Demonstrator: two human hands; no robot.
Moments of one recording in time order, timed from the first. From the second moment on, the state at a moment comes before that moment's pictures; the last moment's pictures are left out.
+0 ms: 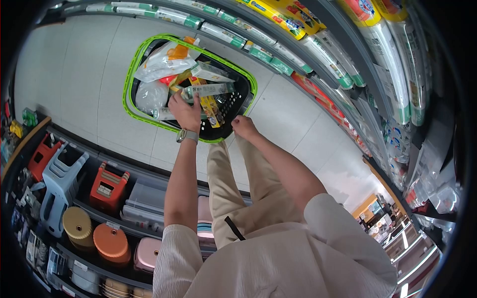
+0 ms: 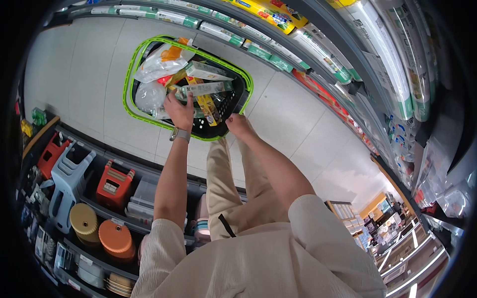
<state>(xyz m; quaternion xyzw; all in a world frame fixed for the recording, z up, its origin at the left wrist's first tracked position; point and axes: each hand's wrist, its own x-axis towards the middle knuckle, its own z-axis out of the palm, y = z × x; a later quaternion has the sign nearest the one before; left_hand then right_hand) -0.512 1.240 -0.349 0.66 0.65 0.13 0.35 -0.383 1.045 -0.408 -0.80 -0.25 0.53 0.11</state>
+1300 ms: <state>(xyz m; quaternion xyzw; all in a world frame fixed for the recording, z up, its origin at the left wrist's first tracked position) -0.648 1.168 -0.020 0.48 0.61 0.36 0.52 -0.400 0.998 -0.192 -0.67 0.10 0.62 0.40</state>
